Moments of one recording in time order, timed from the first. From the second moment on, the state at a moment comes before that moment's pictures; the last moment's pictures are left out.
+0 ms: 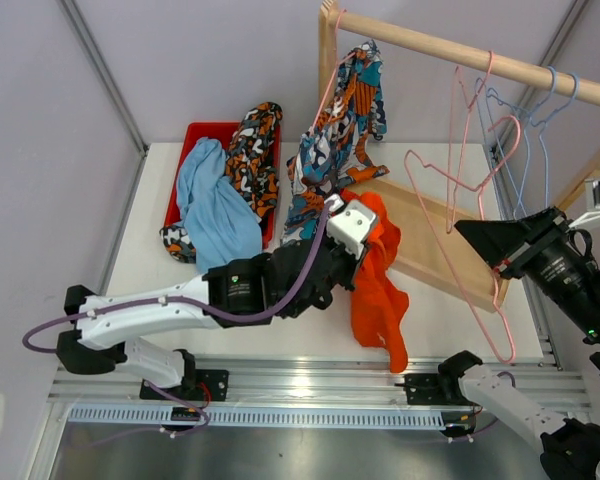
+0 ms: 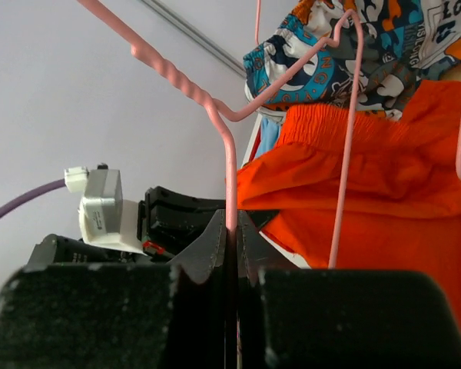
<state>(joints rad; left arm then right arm) -1.41 1.37 1.52 -0.34 -0.62 -0.16 0.49 0.78 1.76 -1.02 -0.04 0.85</state>
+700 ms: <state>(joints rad) -1.76 1.01 1.36 -1.32 -0.84 -1.03 0.31 1.48 2.16 -0.83 0.02 0.57</state>
